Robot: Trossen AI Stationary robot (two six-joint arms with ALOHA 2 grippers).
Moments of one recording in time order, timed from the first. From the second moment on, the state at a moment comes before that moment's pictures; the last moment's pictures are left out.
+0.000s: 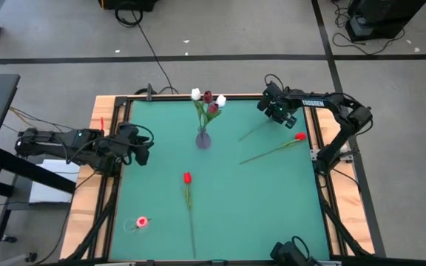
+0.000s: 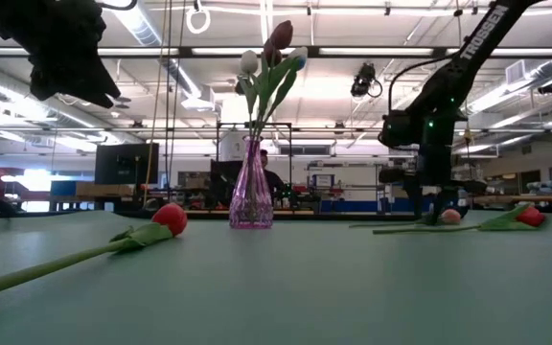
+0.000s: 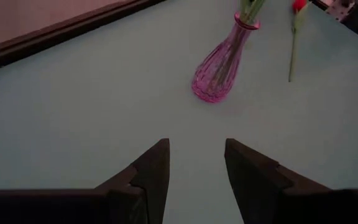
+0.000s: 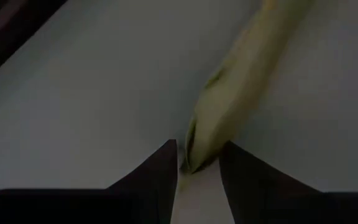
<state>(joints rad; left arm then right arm) -0.11 0.57 0.66 -0.84 -0.52 -0.77 -0.89 1.69 0.87 -0.52 0.07 1.29</state>
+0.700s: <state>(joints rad) -0.10 0.57 0.66 -0.84 -0.37 -0.77 -0.71 1.48 0.87 -0.51 0.25 1.25</state>
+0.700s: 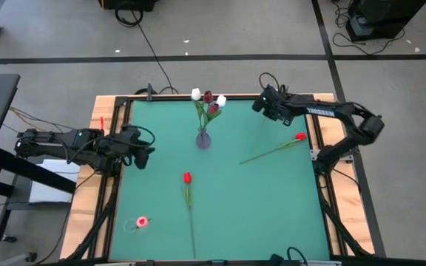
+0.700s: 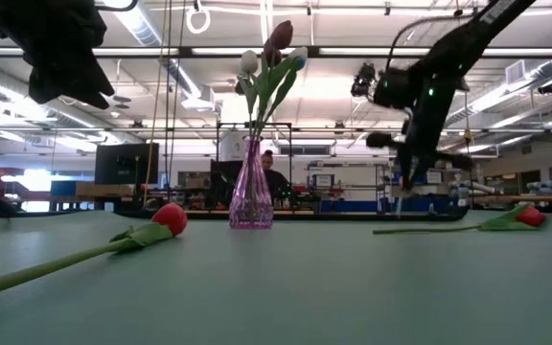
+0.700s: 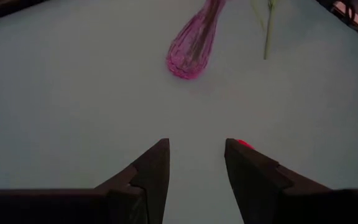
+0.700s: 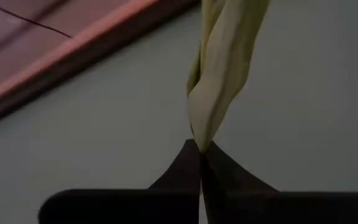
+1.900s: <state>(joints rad) -0.10 0.57 0.66 -0.71 -0.21 -0.69 0.25 1.34 0.96 0.61 0.68 0.30</state>
